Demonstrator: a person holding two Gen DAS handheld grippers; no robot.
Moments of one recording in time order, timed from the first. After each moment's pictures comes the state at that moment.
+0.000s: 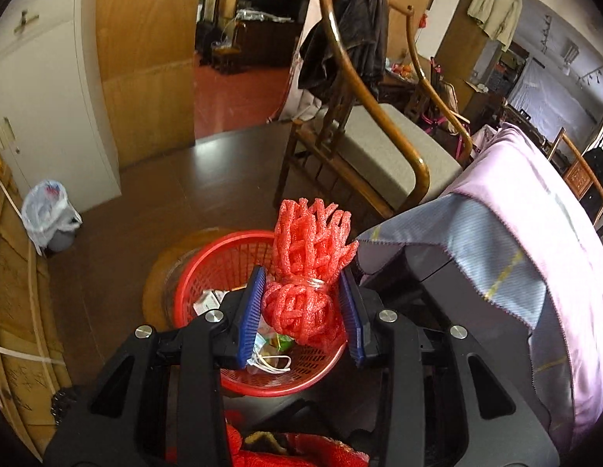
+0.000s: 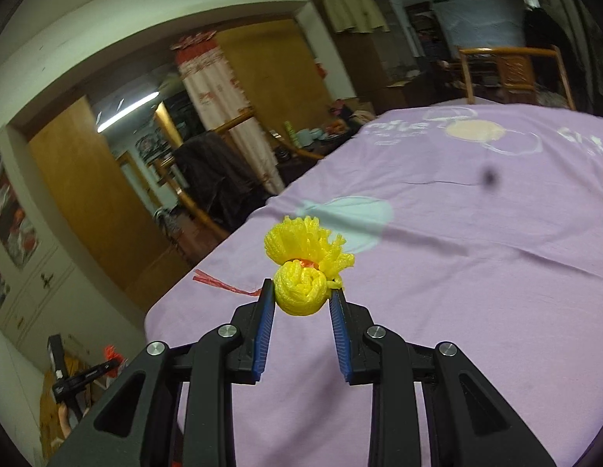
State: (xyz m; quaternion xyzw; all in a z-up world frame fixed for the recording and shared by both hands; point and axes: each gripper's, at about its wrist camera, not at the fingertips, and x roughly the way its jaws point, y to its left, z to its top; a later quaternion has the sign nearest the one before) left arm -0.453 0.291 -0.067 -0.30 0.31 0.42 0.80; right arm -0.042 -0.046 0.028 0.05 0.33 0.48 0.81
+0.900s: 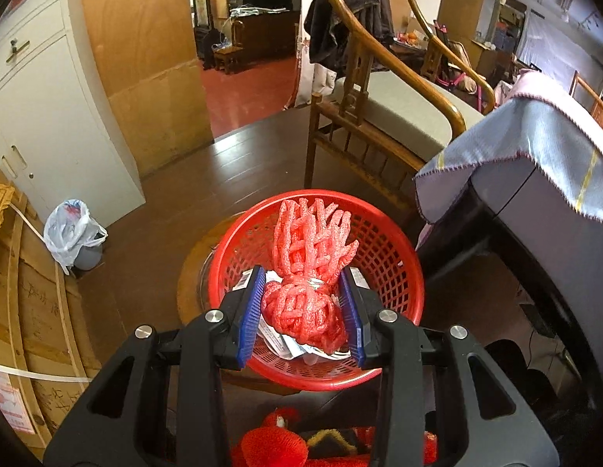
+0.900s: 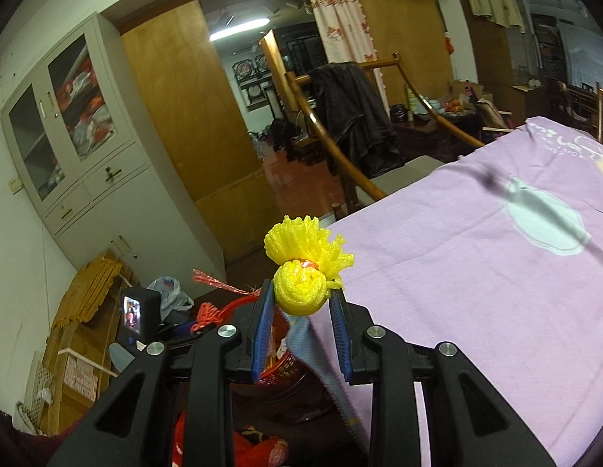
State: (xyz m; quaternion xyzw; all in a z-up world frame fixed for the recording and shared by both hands) left arm -0.459 0.290 -0.126 -0.22 0.37 0.44 0.79; right arm -0.206 0.090 0.045 -0.07 0.32 0.62 0.71
